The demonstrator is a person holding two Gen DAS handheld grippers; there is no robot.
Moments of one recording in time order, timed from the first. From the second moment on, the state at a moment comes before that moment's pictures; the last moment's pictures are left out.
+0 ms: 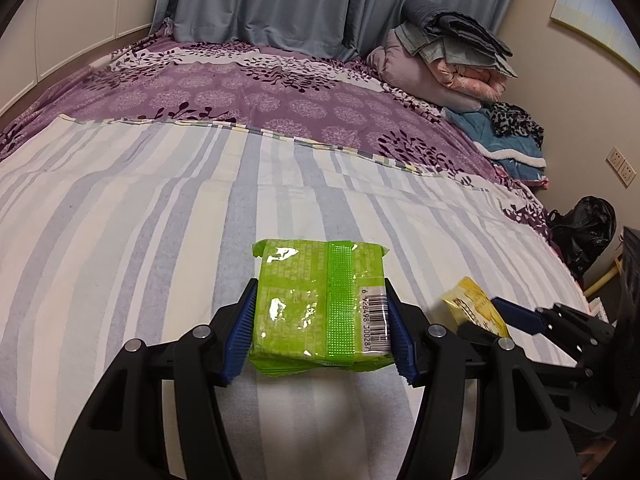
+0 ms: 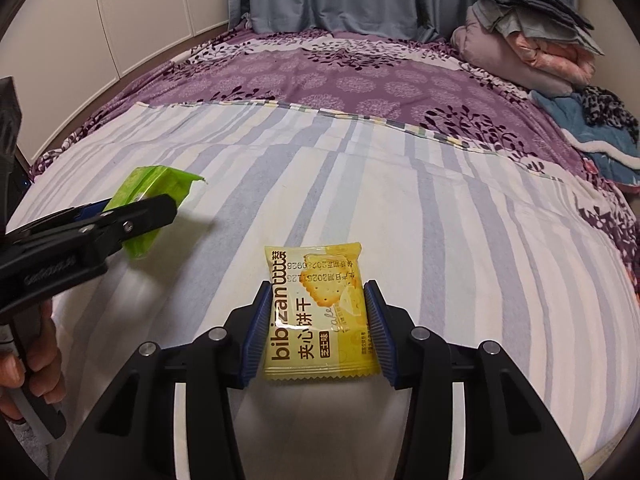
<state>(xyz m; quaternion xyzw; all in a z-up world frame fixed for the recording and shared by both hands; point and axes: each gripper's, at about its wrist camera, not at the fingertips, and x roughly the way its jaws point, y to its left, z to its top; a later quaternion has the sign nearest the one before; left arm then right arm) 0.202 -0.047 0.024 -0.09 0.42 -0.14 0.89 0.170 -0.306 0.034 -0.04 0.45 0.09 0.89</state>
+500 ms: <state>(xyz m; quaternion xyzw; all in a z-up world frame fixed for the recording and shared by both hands) 0.183 -0.056 0.062 -0.11 0.38 -0.18 0.90 0.071 -0.340 0.108 0.00 0.40 0.03 0.91</state>
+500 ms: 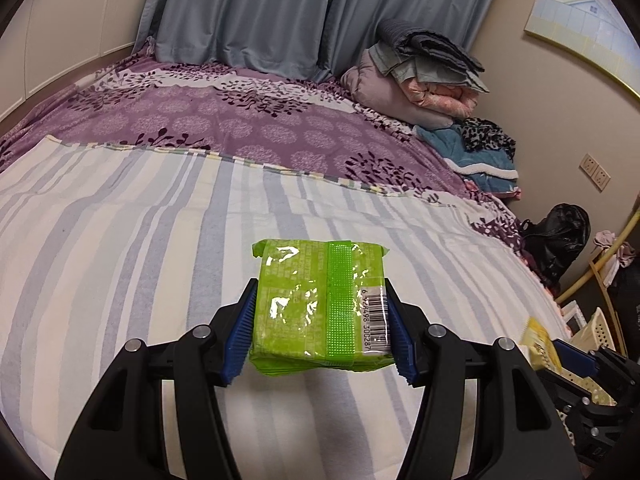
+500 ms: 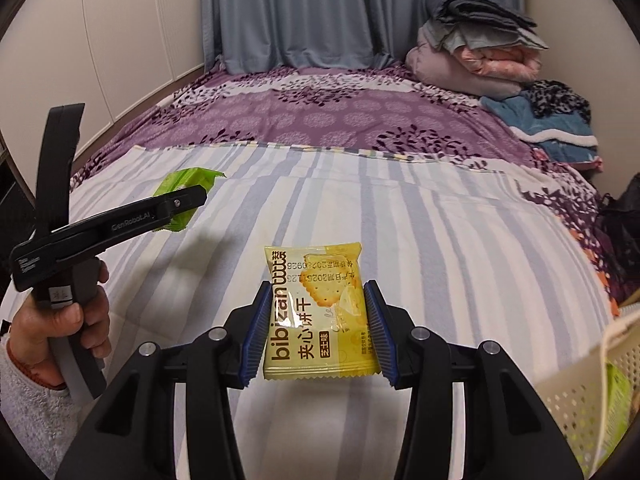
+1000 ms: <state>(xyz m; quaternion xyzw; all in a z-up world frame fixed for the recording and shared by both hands) 0.149 -0.075 0.108 -0.12 0.33 -0.24 0.90 -0.032 -0.416 0.166 0.02 0.36 -0.09 0.93</state>
